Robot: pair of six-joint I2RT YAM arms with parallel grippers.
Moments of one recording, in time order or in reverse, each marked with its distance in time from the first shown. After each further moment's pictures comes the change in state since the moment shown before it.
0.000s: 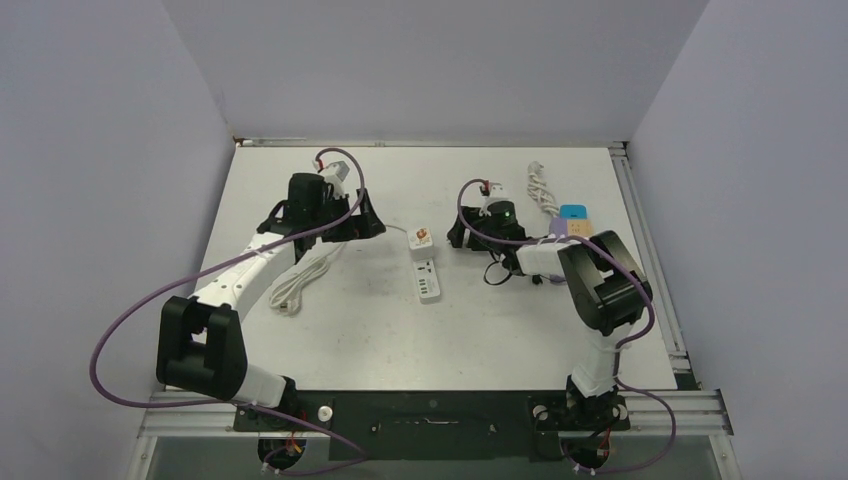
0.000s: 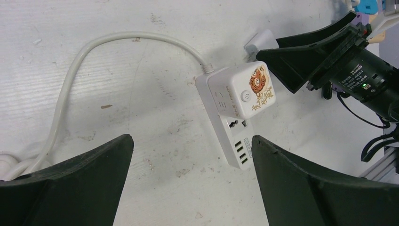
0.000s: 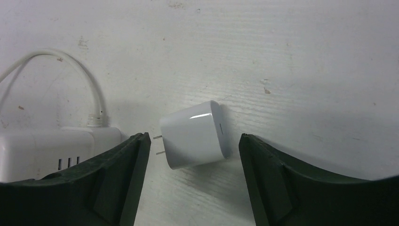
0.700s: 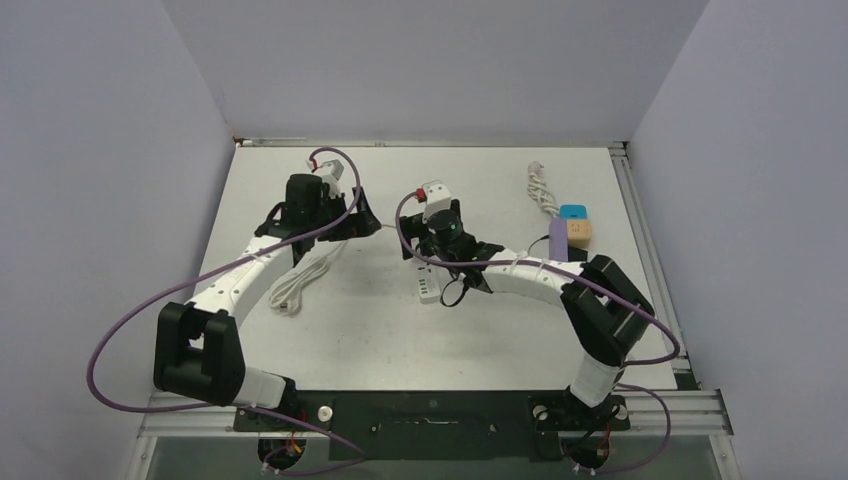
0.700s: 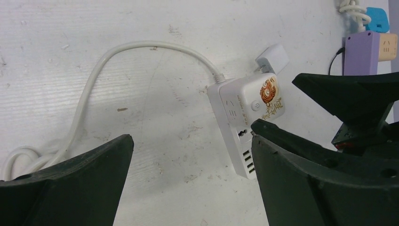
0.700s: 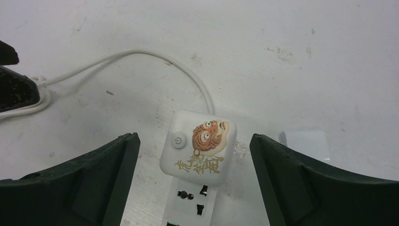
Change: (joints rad) left arm -0.001 -0.027 -0.016 0.018 -0.069 -0.007; right arm 0.359 -0.184 0.098 -0.143 0.359 -0.178
